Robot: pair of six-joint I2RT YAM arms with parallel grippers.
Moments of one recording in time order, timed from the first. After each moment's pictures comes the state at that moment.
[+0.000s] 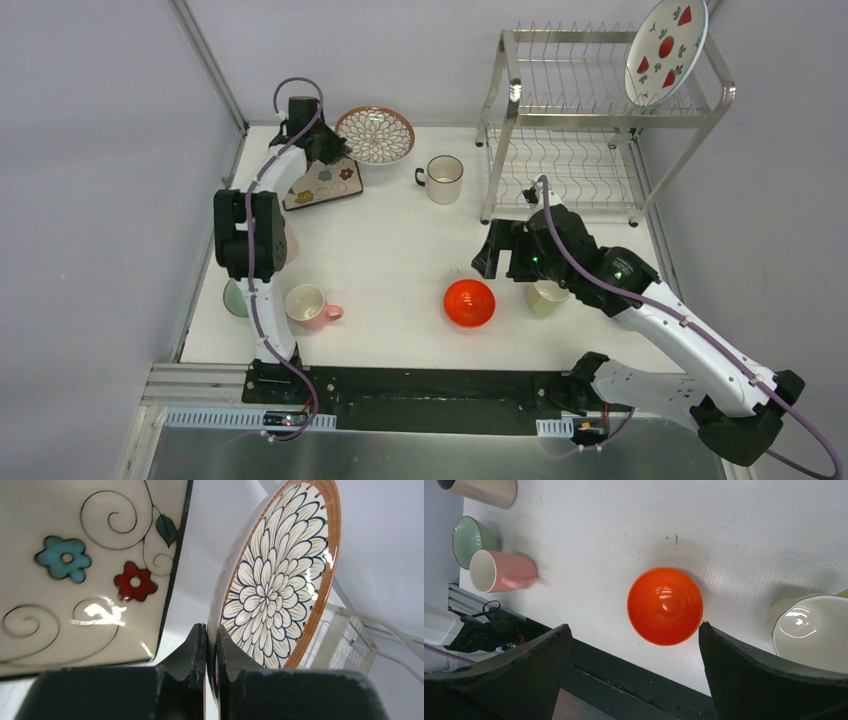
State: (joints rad) left arm -0.07 2.08 1.68 -0.20 0.13 -0.92; right arm 0.82 0.96 1.09 -0.84 0.13 0.67
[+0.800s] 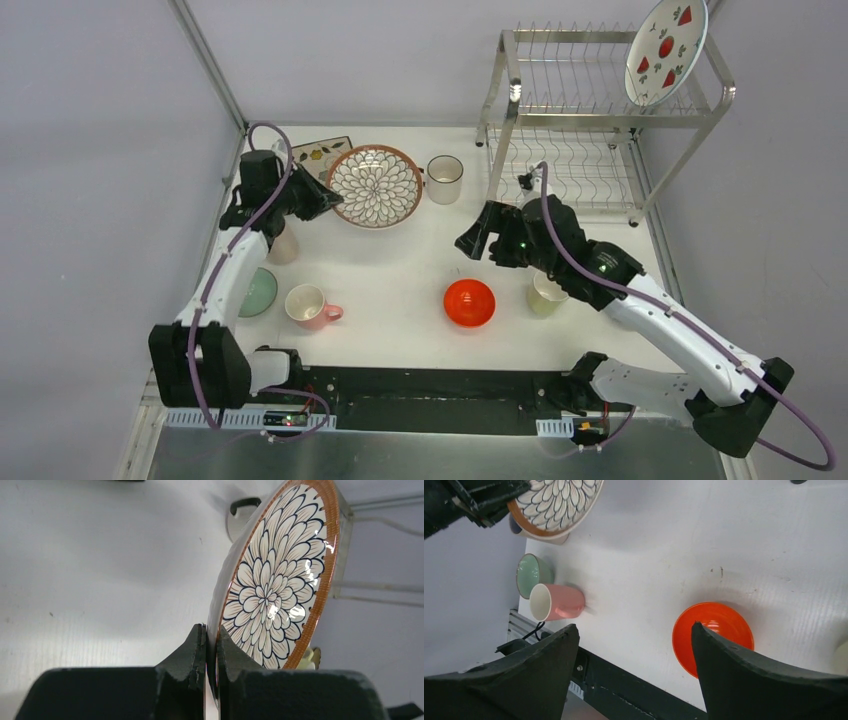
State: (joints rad) left arm -0.01 1.28 1.01 -0.23 0.41 -0.80; right arm 0.83 1.00 1.08 -0.64 0.12 0.78
